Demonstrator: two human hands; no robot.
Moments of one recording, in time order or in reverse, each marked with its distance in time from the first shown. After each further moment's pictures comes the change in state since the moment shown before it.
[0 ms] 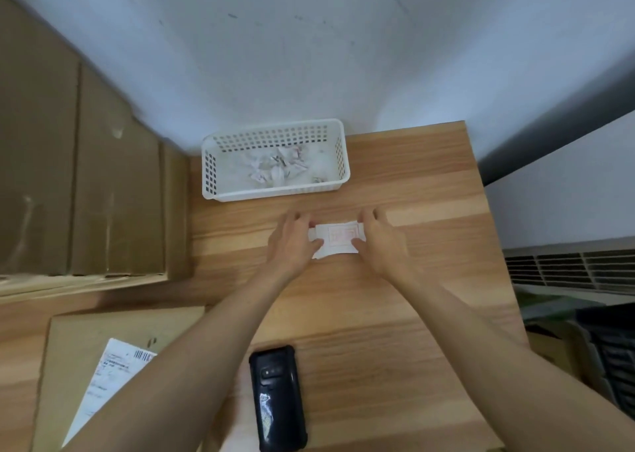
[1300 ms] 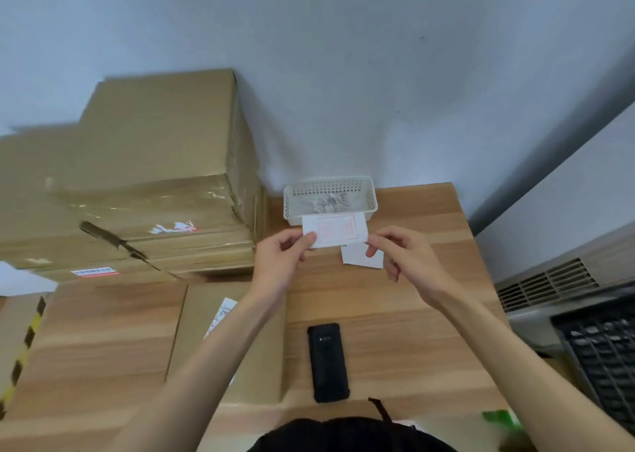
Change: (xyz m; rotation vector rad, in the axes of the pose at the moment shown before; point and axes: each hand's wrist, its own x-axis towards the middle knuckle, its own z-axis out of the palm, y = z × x) left_hand -0.255 -0.004 -0.184 -1.095 0.287 -0.037; right_hand -0.234 -0.129 -0.136 1.039 0.060 -0.185
